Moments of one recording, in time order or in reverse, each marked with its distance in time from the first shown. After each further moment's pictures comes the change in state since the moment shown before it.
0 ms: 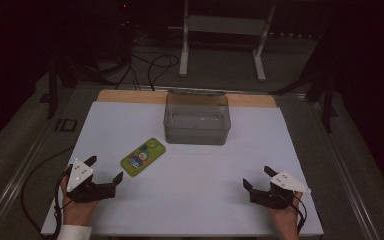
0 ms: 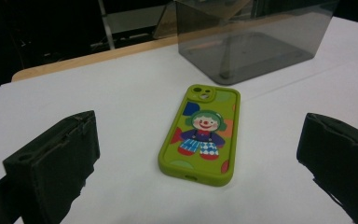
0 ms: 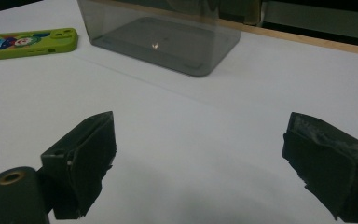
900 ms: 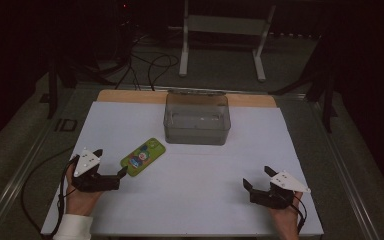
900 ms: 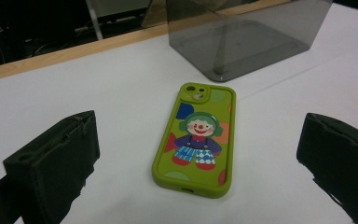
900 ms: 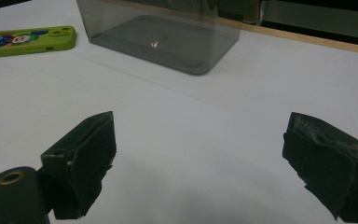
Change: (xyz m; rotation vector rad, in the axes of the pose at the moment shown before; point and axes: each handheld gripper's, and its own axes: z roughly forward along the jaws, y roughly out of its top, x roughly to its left) left arm 0.004 0.020 0.021 0.078 -0.042 0.024; right arm -0.001 -0.001 0.000 0.008 -0.004 -0.004
